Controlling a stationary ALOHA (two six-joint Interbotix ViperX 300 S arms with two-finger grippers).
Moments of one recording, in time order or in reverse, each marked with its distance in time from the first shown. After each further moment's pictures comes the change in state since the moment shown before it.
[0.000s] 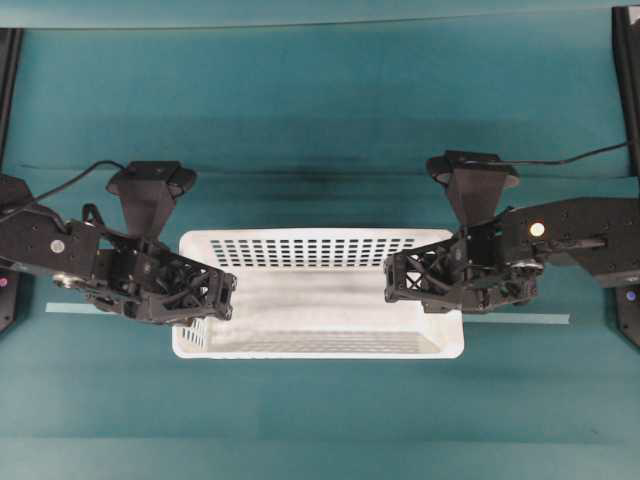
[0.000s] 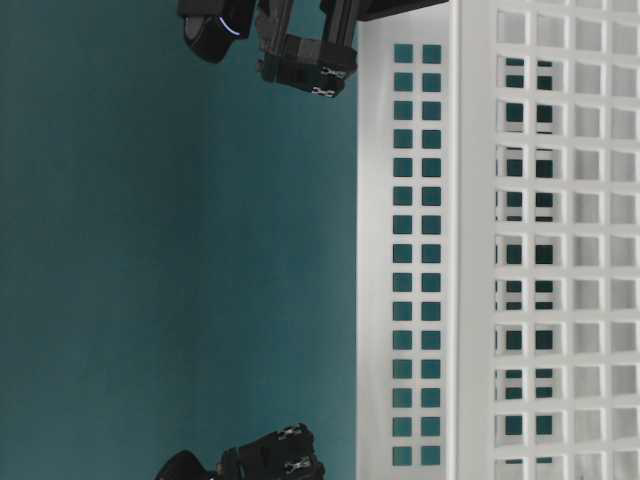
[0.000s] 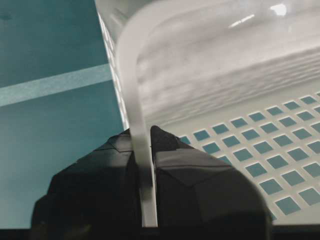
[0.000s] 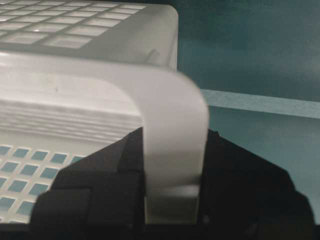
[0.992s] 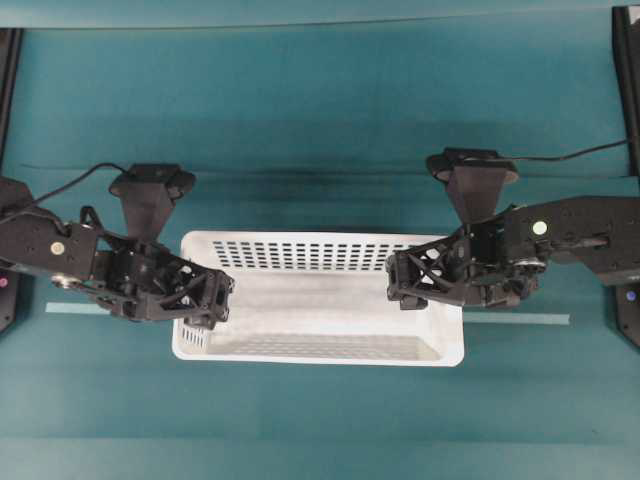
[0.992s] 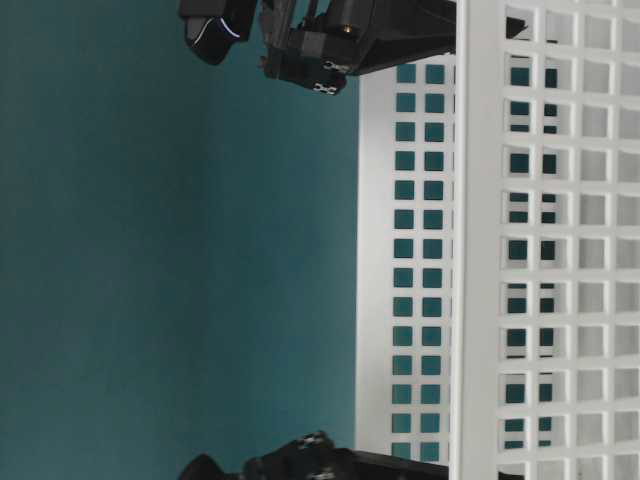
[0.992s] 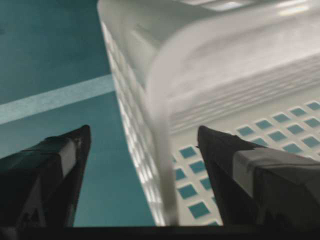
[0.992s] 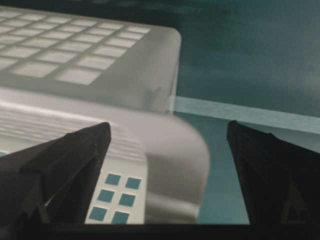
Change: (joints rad) left arm 0.006 -0.011 0.037 0.009 -0.063 0.020; right arm -0.014 -0.014 0.017 -0.025 -0.011 -0.018
